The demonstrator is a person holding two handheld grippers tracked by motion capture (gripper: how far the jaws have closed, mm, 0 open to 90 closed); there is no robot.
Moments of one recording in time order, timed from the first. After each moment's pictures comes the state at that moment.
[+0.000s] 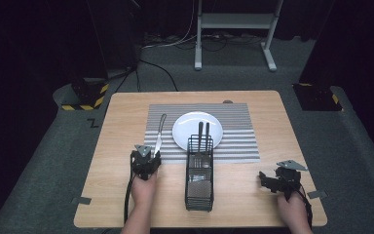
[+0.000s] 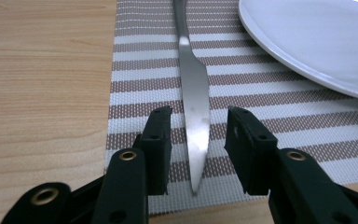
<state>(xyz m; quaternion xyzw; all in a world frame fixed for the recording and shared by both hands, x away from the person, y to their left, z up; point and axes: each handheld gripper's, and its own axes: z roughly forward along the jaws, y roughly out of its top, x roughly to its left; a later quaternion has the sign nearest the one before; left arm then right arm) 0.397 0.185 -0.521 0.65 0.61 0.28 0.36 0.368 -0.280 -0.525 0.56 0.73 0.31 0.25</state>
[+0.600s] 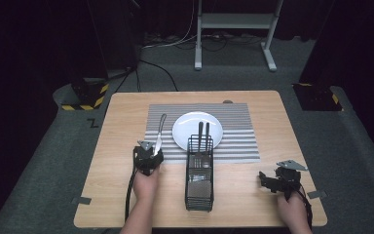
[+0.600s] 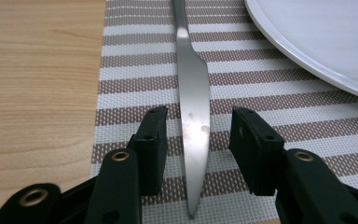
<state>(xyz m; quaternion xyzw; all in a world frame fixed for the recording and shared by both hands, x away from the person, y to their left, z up) 0.413 0.180 -0.524 0.66 0.62 0.26 0.33 0.368 -0.280 -0.525 0.56 0.73 0.31 0.25</state>
